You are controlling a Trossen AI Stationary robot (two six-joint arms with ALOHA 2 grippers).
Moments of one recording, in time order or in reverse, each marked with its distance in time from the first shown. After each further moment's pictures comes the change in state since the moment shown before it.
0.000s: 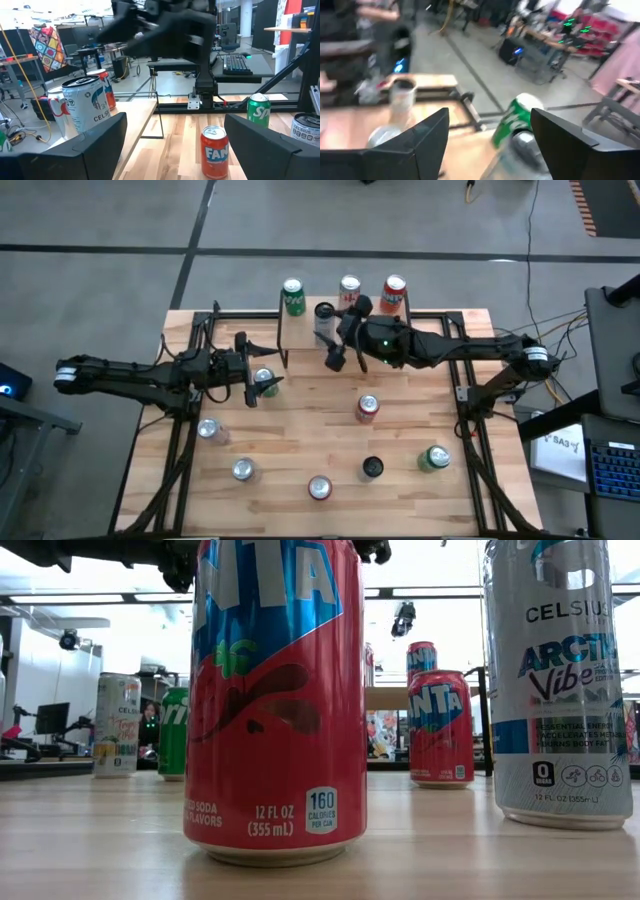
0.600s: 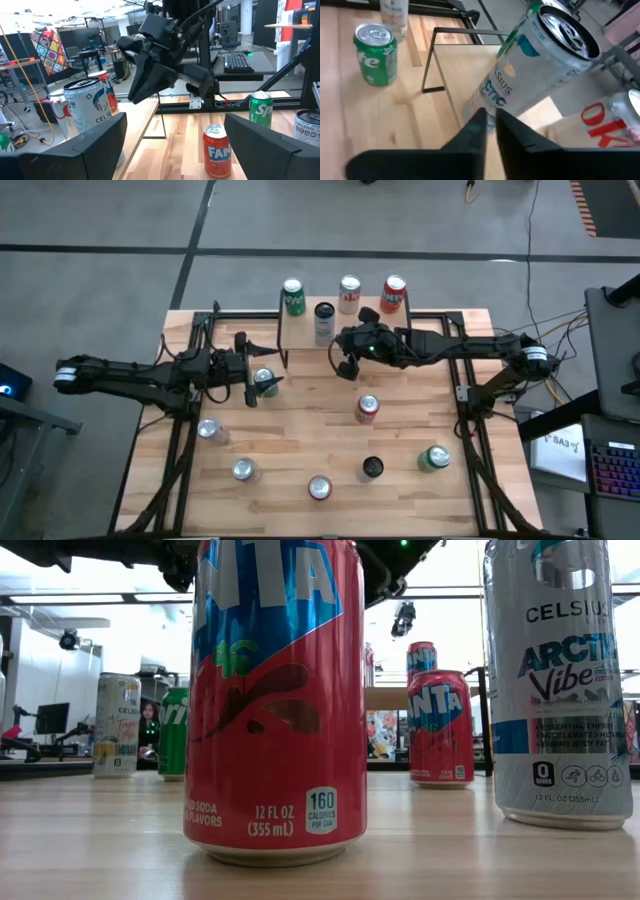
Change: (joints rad) left arm 0.000 0.000 0.000 0.000 0.000 0.027; right arm -0.036 0.010 -0.020 -0.374 0.003 0.069
